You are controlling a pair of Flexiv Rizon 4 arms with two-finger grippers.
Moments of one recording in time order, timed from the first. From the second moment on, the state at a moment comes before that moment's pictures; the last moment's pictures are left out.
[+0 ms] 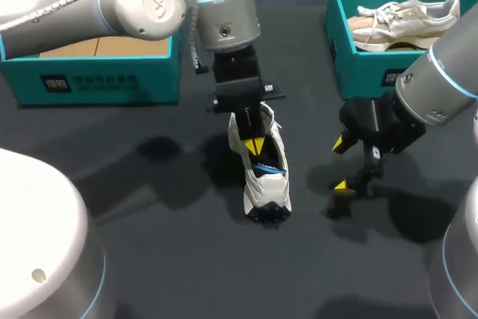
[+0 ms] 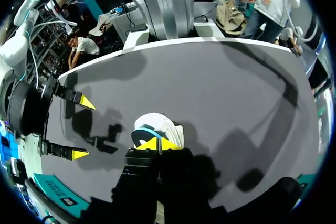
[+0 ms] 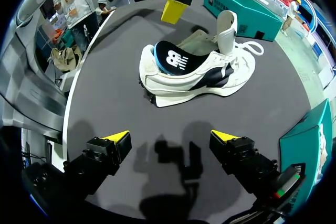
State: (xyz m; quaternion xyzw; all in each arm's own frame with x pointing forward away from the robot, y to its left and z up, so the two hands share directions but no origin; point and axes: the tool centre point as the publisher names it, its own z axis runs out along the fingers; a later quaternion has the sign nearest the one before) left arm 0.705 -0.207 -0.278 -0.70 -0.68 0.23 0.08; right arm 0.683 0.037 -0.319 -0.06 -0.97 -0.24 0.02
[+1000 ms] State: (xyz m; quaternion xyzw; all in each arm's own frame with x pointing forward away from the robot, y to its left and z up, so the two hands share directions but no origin) left arm 0.689 -0.236 -0.322 -0.67 -0.71 0.20 0.08; right arm 0.683 0.037 -0.319 -0.06 -0.97 -0.24 0.02
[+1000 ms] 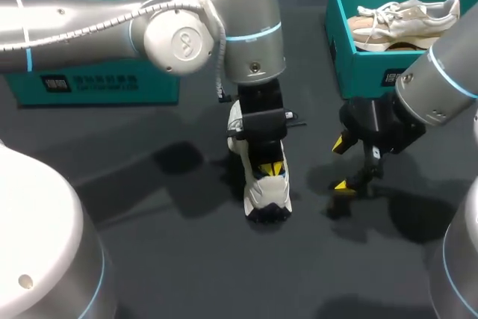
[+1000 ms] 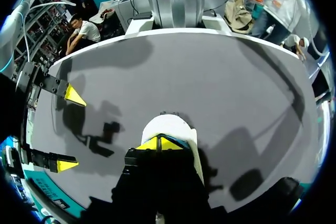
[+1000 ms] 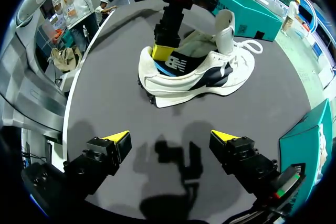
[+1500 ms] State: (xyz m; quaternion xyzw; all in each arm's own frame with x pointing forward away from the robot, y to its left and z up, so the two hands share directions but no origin) left arm 0.692 -0.222 -0.357 -0.67 -0.72 0.16 0.08; right arm 0.683 0.037 -0.319 -0.06 -0.97 -0.24 0.02
